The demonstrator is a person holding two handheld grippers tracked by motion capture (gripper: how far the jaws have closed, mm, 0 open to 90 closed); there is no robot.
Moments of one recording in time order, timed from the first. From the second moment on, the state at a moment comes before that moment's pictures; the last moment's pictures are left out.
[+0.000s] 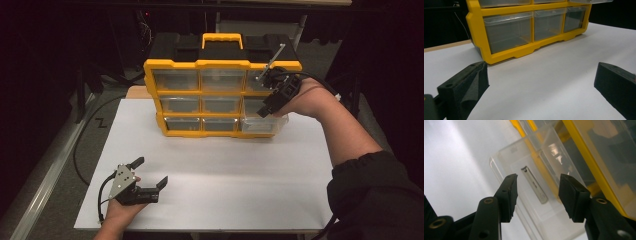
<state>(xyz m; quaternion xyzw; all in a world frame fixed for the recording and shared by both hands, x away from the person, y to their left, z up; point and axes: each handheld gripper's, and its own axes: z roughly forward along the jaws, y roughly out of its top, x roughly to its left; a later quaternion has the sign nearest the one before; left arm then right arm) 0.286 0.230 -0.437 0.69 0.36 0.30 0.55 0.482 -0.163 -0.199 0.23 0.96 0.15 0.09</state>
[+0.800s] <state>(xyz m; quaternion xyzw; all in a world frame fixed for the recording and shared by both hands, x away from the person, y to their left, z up) 0.287 0.227 -0.438 0.69 0.36 0.30 0.55 0.445 -0.209 -0.197 0.27 0.95 0.15 0.09</state>
